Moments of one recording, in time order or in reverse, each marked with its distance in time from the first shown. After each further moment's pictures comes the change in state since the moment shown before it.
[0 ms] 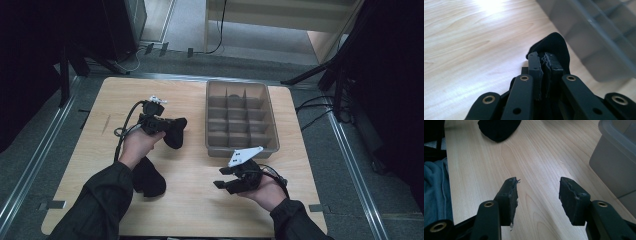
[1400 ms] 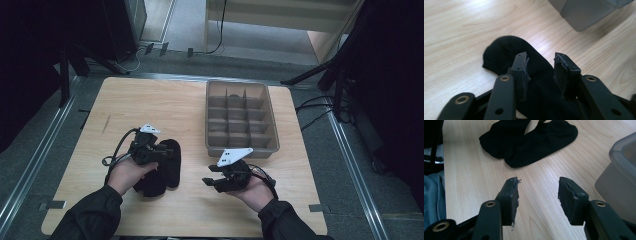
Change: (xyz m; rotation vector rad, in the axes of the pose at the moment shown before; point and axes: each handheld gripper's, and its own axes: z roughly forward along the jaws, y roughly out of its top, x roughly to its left) left arm -0.015 -0.071 -0.021 0.038 -0.065 0.054; right arm 0.013 0.017 0.018 -0.069 -0.032 -0.028
